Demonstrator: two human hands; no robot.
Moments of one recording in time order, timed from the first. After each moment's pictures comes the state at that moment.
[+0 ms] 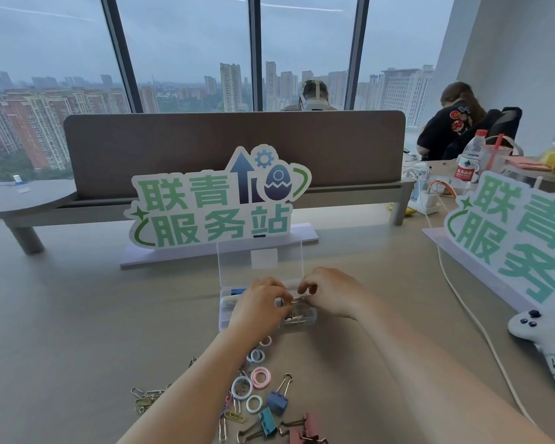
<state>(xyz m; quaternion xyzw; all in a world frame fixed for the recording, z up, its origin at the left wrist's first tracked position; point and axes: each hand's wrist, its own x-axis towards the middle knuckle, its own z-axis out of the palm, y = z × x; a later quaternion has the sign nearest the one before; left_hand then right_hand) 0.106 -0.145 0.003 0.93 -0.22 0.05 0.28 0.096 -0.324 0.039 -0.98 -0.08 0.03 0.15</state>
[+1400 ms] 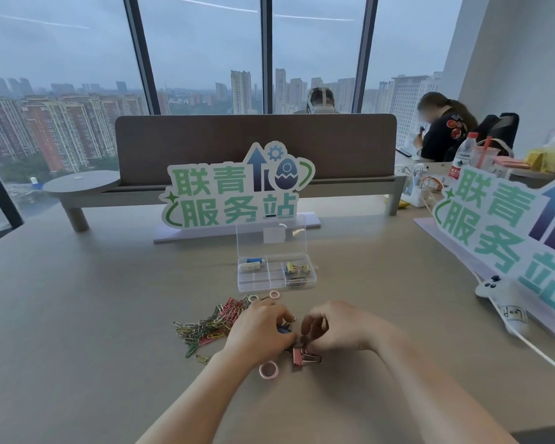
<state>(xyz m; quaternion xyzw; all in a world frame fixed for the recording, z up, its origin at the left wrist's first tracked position) -0.034 -0.106 0.000 0.94 -0.21 0.04 0.26 -0.055 -0.296 0.035 -0.93 -0.11 0.16 0.30</state>
